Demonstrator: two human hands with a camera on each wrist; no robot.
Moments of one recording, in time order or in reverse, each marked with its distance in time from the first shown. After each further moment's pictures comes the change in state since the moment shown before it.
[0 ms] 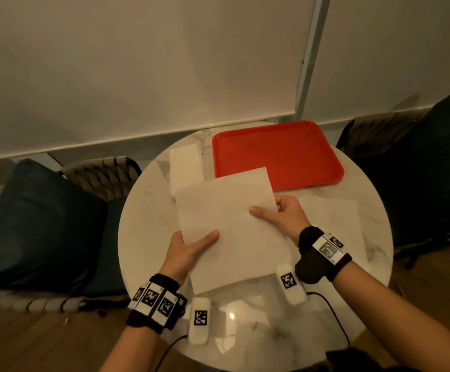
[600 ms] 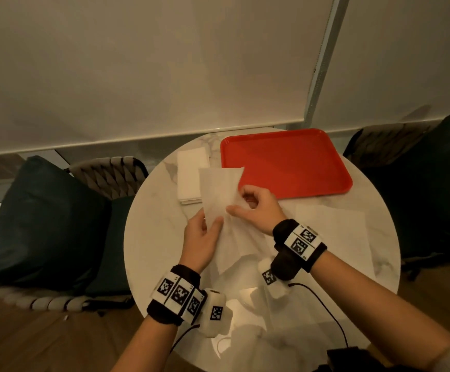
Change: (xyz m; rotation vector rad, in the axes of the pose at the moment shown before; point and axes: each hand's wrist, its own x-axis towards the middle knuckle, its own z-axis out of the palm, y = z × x) left_hand 0.029 0.012 0.015 0.172 0.100 0.332; right_hand 0.039 -0.017 0.055 -0.381 -0.077 -0.256
